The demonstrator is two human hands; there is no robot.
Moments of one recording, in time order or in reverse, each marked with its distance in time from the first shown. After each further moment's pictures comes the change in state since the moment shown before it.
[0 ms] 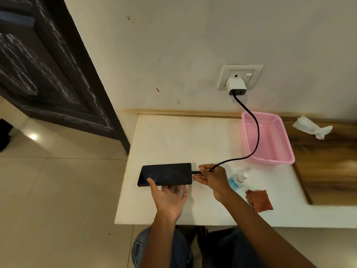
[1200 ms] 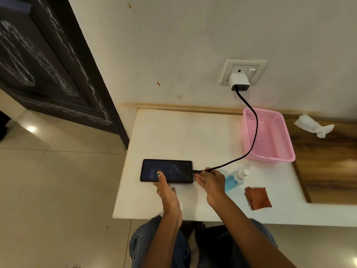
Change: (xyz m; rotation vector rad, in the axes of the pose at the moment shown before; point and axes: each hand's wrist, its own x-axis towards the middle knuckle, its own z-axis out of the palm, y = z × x) left_hand 0.006 -0.020 -0.001 0.383 0.259 0.390; right_hand -0.009 0.022 0.007 0.283 0.165 0.132
